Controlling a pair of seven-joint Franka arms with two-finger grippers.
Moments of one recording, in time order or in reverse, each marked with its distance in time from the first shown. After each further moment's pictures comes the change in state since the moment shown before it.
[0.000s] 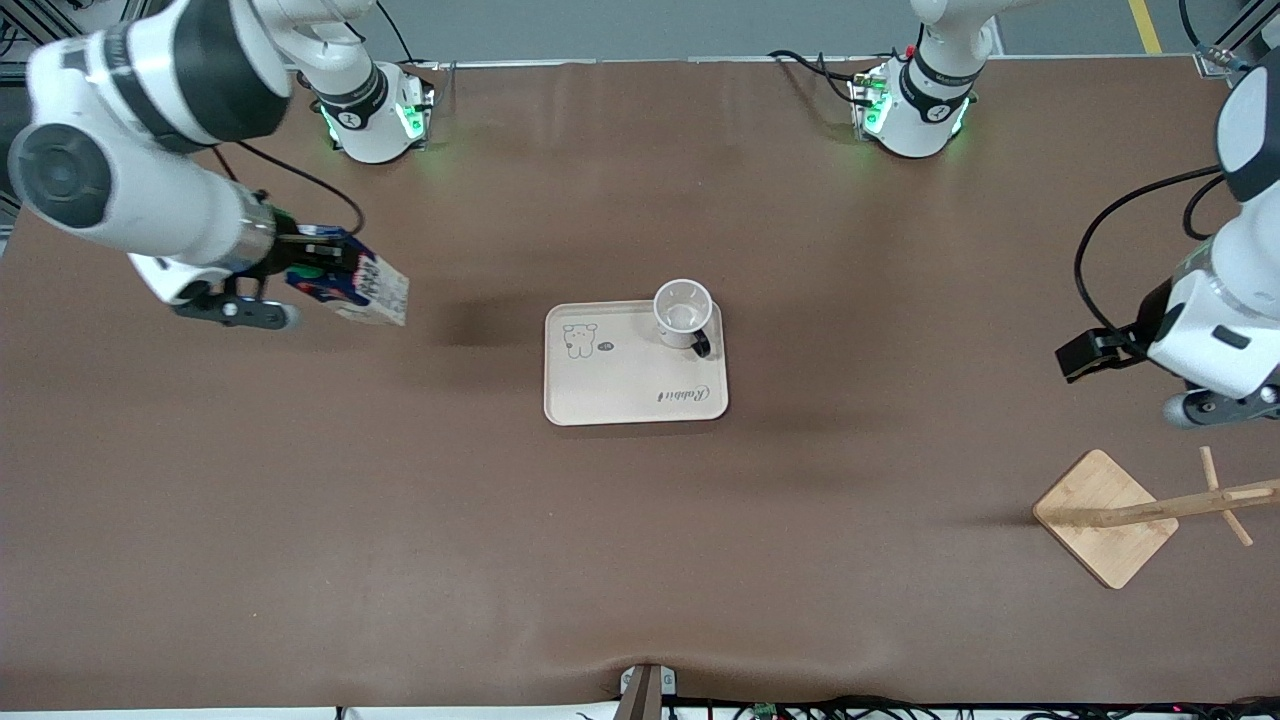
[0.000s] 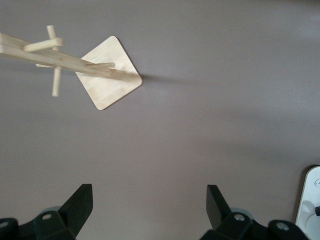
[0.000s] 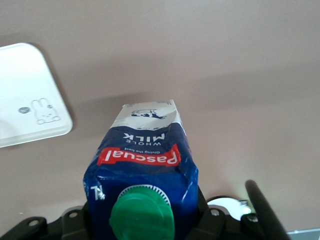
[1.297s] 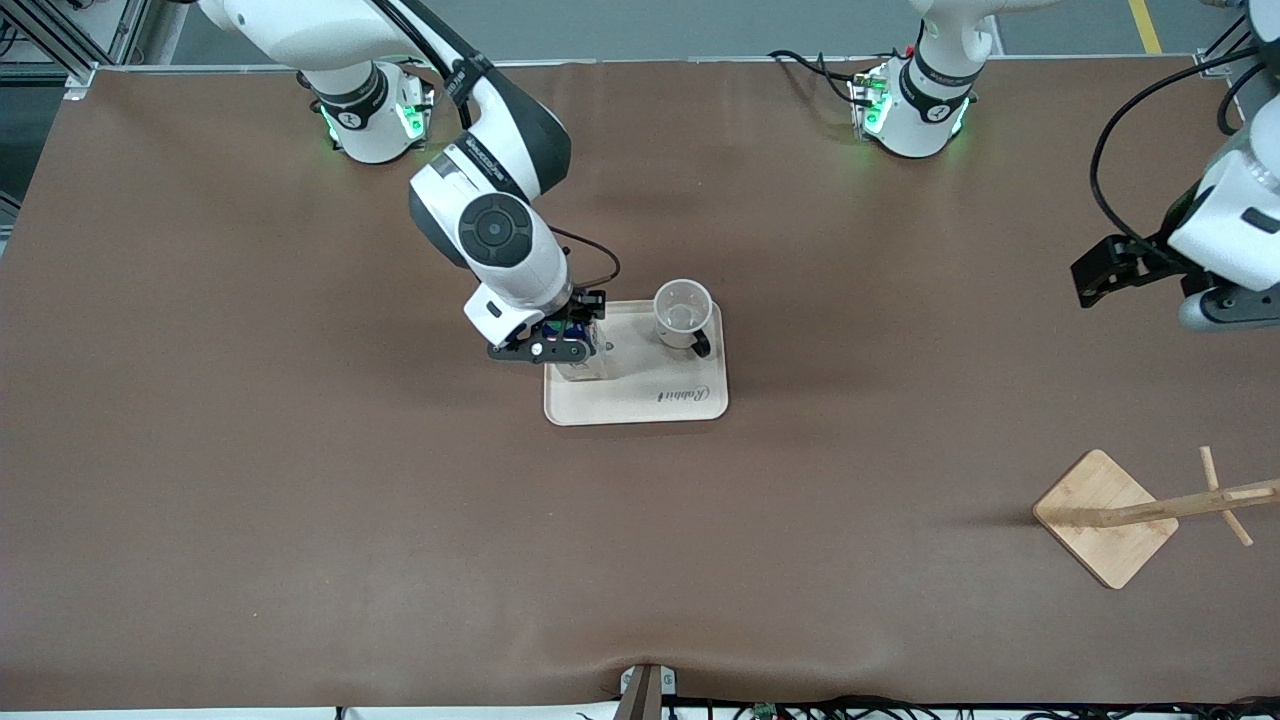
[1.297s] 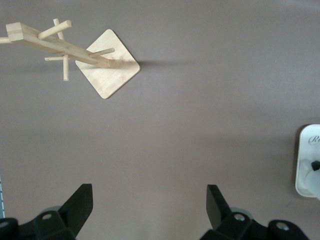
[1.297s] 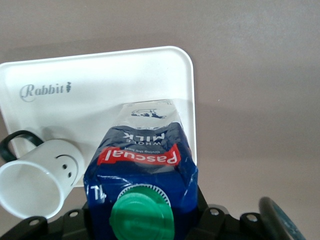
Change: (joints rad) left arm -0.250 -0.211 0.344 -0.119 -0.158 -0.037 0.211; right arm 0.211 0.415 0.229 0.115 -0.165 0.460 0.323
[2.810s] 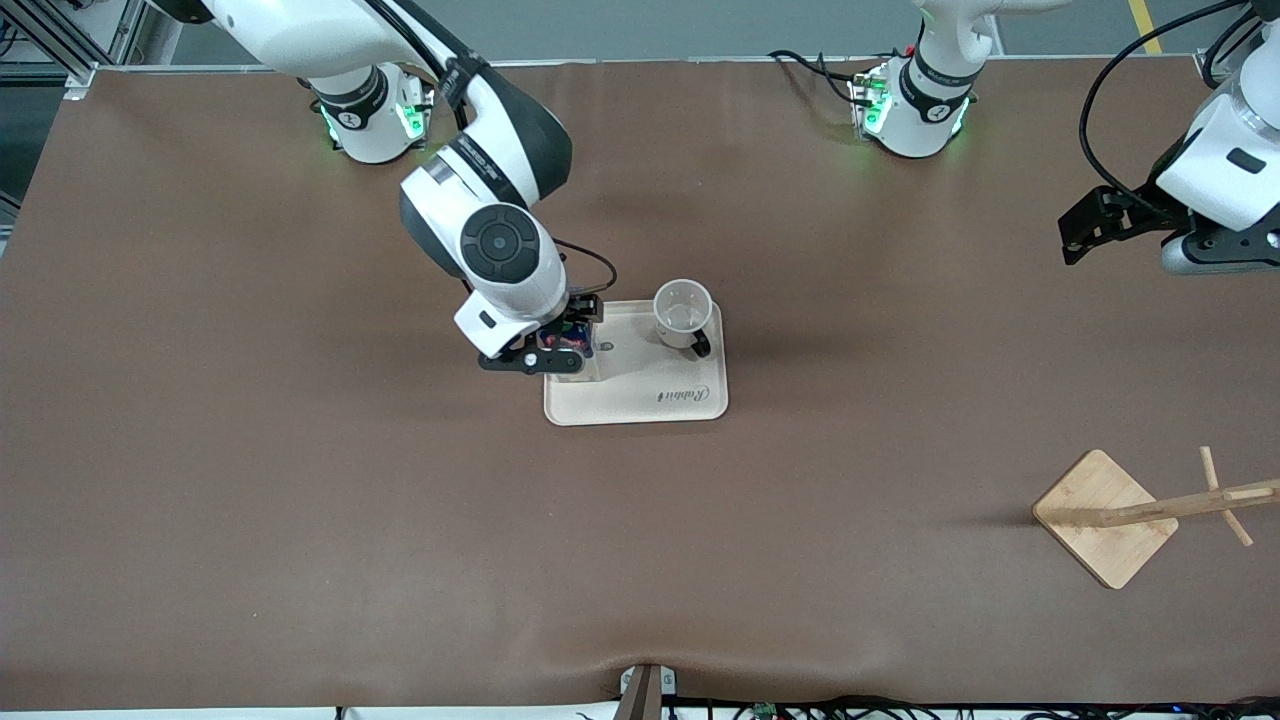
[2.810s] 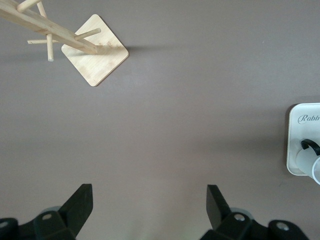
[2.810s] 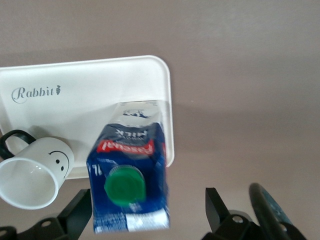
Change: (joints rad) left arm -0.064 -0.130 0.065 -0.164 -0.066 0.033 0.010; right arm 0.001 0.042 -0.001 0.243 -0.037 -0.294 -0.006
